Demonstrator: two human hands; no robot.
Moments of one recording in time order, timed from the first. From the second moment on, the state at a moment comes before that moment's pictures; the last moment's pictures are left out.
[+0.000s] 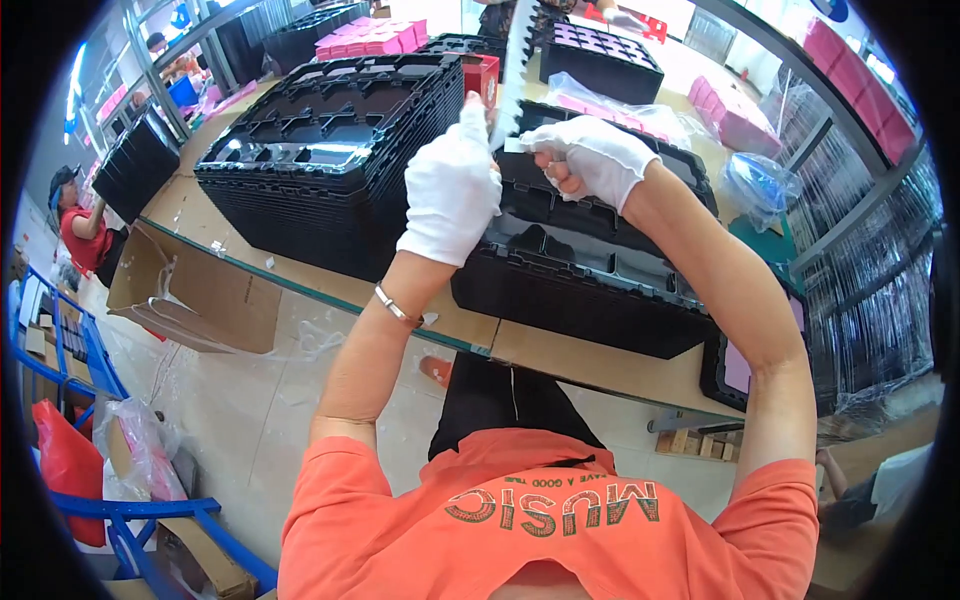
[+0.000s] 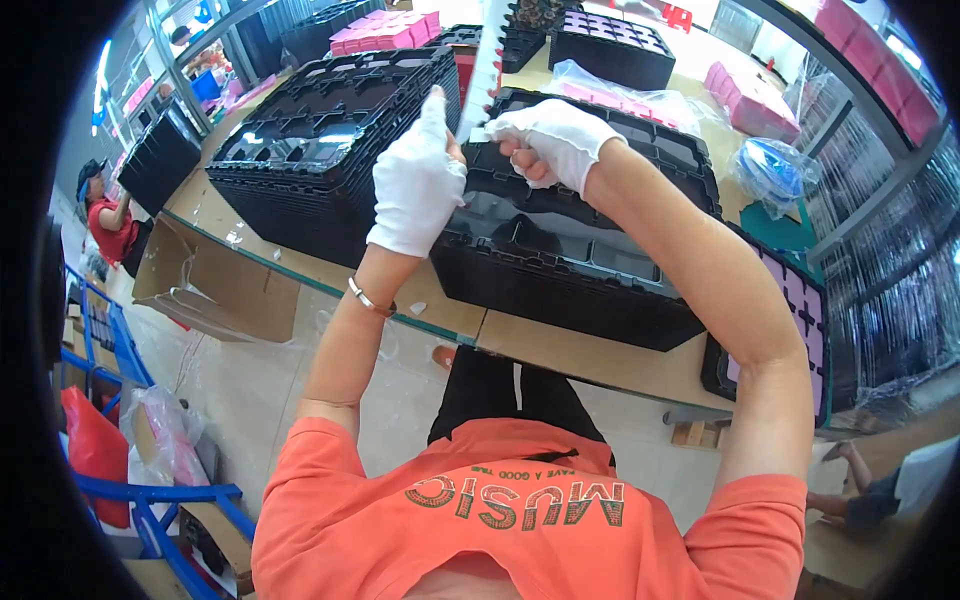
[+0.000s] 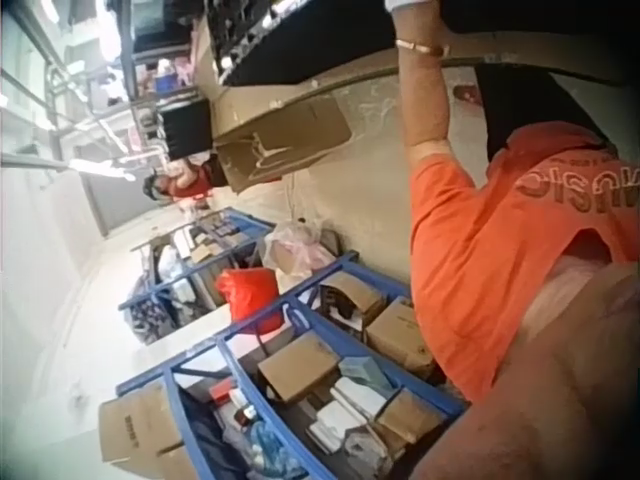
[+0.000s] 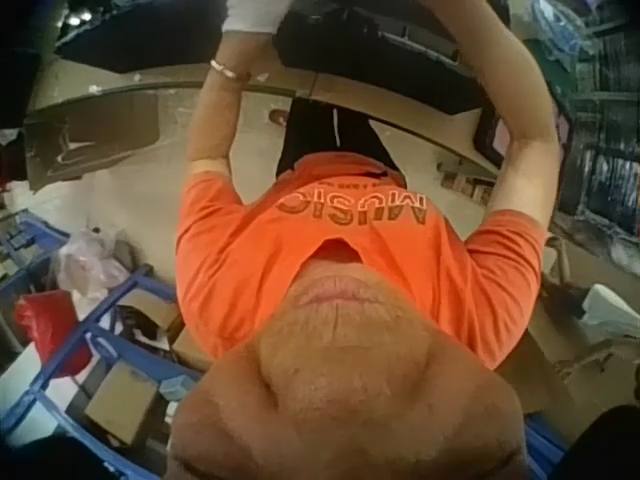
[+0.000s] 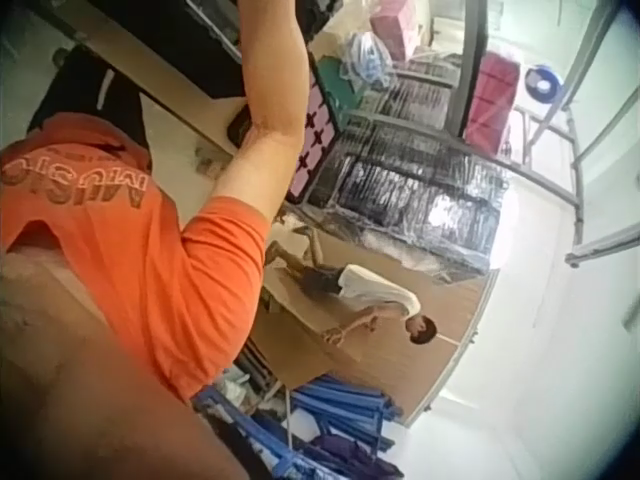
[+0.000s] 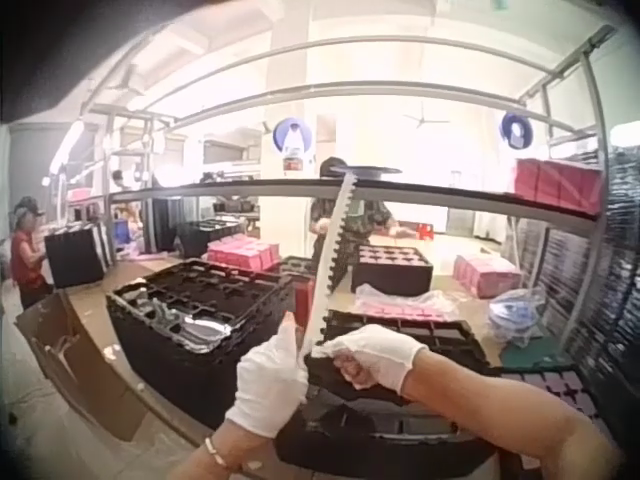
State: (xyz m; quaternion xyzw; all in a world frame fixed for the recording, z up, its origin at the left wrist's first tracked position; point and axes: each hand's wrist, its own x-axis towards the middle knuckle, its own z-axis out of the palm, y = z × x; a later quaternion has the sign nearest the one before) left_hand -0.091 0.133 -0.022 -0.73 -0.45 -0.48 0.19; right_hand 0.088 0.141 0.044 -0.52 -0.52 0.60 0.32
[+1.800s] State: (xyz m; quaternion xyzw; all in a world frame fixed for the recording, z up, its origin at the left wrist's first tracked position) left_hand -0.104 0.156 -0.018 -0.62 -0.42 -0.56 -0.36; right_hand 0.135 0.241 0.043 -0.52 -0.59 0.47 0.39
